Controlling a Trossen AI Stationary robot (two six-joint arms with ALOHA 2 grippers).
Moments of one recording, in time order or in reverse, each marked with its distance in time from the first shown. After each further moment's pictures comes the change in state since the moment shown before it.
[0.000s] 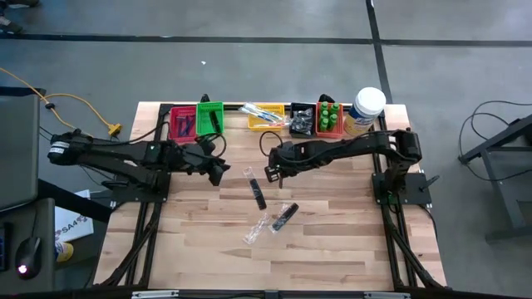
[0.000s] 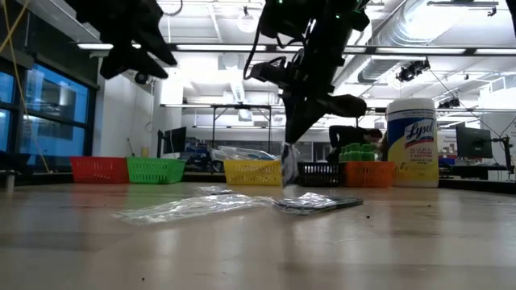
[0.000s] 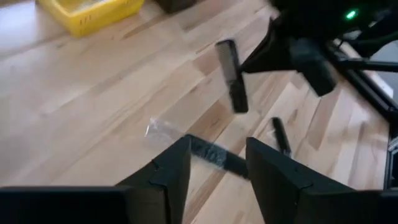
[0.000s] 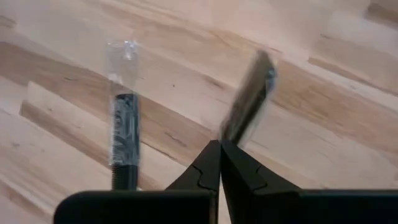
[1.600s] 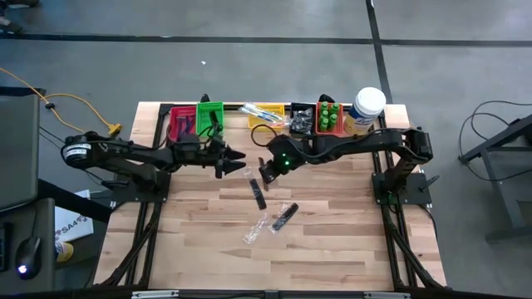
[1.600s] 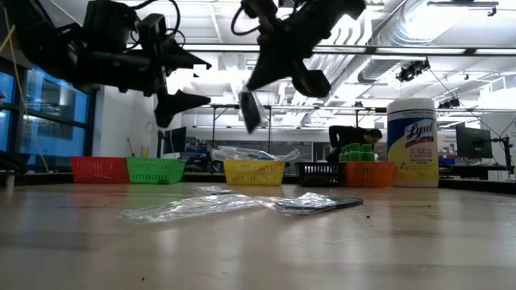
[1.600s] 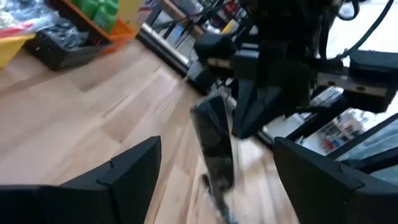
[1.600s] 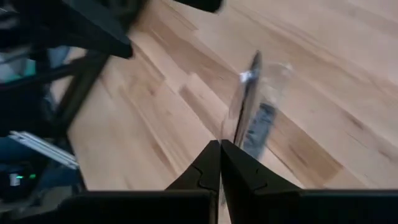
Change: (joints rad) left arm 0.330 0.297 -0.444 1.309 0.565 0.131; right arm -0.019 -0.098 0.000 0.283 -0.252 -0.237
